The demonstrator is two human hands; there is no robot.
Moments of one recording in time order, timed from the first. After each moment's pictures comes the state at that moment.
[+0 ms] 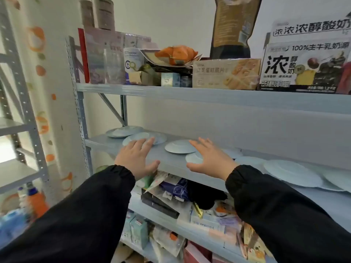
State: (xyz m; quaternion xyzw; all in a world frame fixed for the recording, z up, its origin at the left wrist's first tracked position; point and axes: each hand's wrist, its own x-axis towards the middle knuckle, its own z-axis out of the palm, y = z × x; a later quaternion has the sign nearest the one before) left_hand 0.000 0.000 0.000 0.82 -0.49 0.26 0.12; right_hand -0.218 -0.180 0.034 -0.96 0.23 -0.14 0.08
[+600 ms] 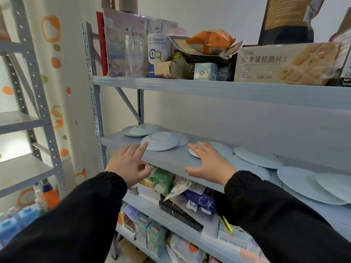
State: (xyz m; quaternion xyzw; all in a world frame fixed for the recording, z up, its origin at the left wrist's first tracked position) left_hand 0.144 0.027 -0.036 0.84 -0.46 0.27 0.10; right_hand -0.070 -0.181 0.005 -0.97 0.20 -0.12 0.09
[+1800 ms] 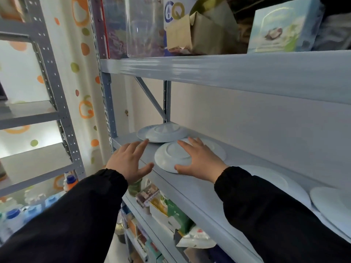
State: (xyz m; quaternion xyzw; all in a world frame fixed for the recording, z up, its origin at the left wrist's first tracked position) left_hand 0.327 -0.087 -0.064 0.90 -0.35 0.25 0.08; right_hand 0.199 -0.319 -0.025 -0.99 0.05 -0.09 0.13
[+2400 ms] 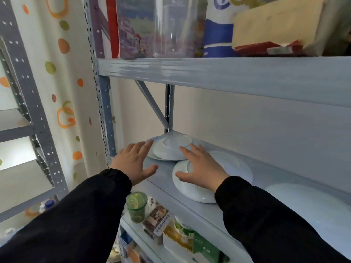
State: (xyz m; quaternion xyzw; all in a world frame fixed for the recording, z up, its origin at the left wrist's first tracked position) left_hand 0.488 -0.089 -0.061 0.87 -0.41 0.24 0.09; right_hand 0.330 -0.292 -0.042 -0.98 0.14 -0.09 0.13
